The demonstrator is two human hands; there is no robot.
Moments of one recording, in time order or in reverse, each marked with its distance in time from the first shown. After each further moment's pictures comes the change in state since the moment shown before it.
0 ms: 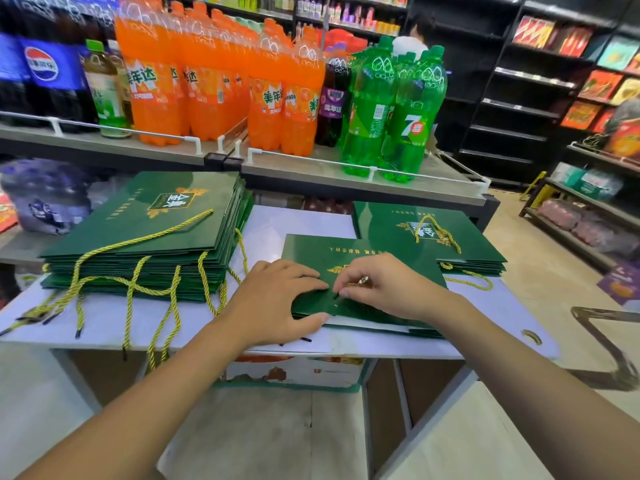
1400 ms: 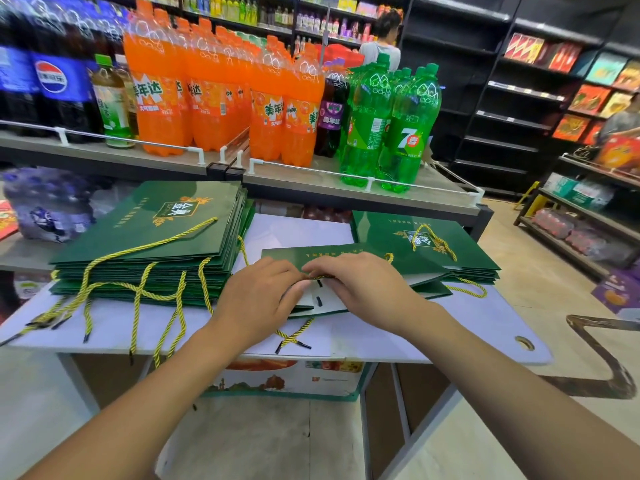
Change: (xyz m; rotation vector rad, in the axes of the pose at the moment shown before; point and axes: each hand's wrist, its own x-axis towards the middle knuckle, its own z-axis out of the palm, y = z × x) left_hand -0.009 -0.006 -0.012 0.016 0.379 0.006; right_hand 0.010 -0.044 0.010 -0.326 0.232 -0.147
